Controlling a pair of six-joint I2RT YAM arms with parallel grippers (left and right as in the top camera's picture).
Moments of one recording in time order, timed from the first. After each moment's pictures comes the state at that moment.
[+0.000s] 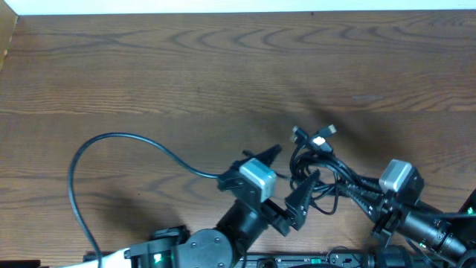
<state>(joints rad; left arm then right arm) -1.41 0.86 0.89 0.00 -0.68 -0.35 0.02 0.55 1.09 -0.99 -0.85 -0.27</state>
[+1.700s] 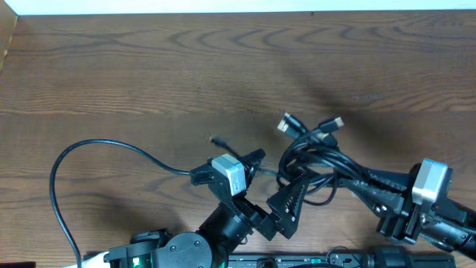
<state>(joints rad) -1.41 0.77 0.89 -0.10 -0.64 -0.65 0.02 0.55 1.08 -0.47 -1.10 0.06</state>
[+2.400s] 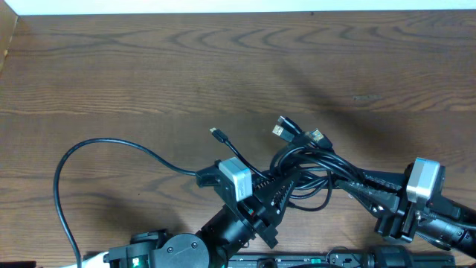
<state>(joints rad) -1.42 0.78 0.90 -0.08 -0.57 -0.56 0.03 0.56 1.07 -0.49 -1.10 0.05</state>
